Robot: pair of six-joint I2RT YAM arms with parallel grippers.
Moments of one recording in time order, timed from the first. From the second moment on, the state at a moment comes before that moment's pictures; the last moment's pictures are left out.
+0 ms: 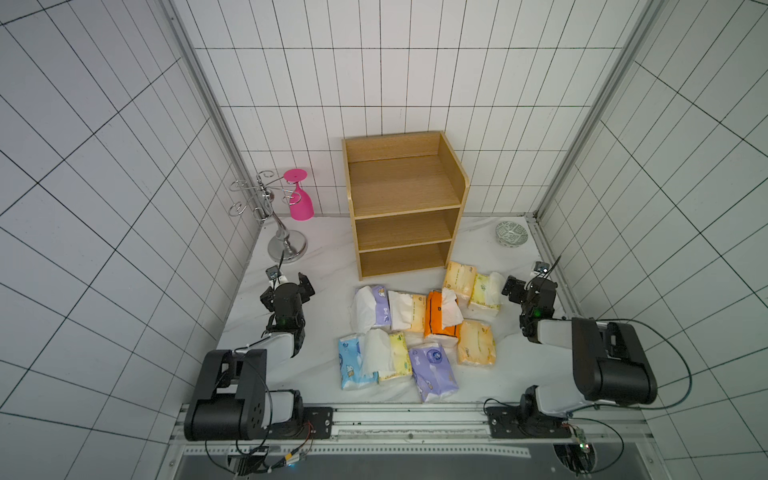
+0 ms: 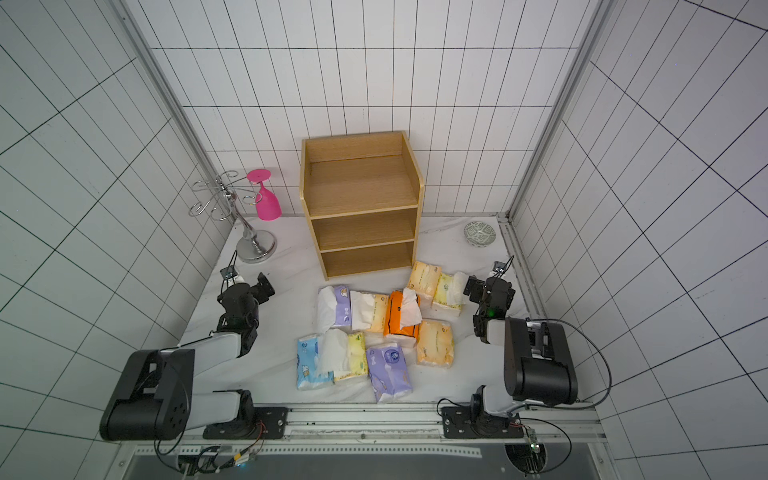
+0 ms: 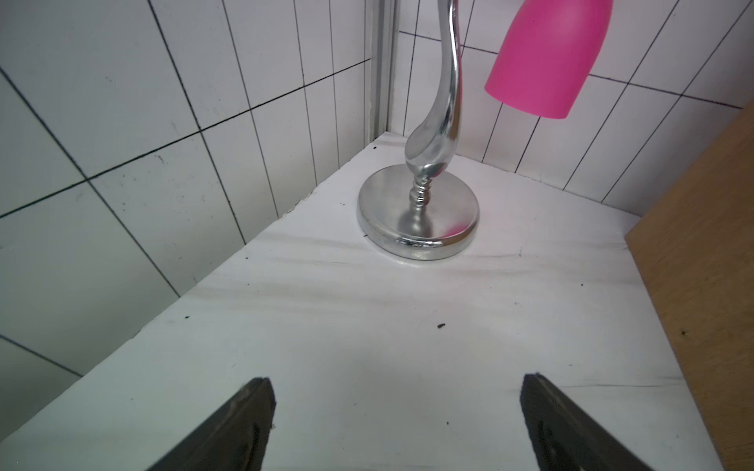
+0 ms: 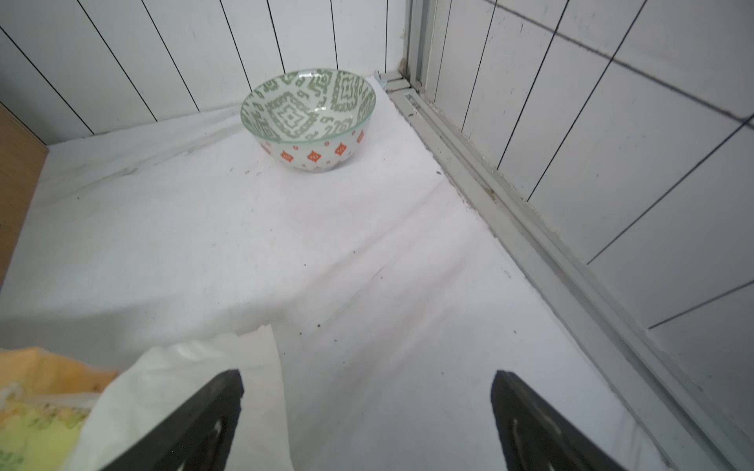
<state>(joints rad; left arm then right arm) 0.02 1.35 0.33 0.70 -0.36 -0.25 -0.03 1.52 0.40 0.69 0.17 0.11</state>
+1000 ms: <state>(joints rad) 0.01 1.57 0.43 0.83 -0.22 -0.16 -0.03 1.53 0.39 0.77 0.18 0.08</state>
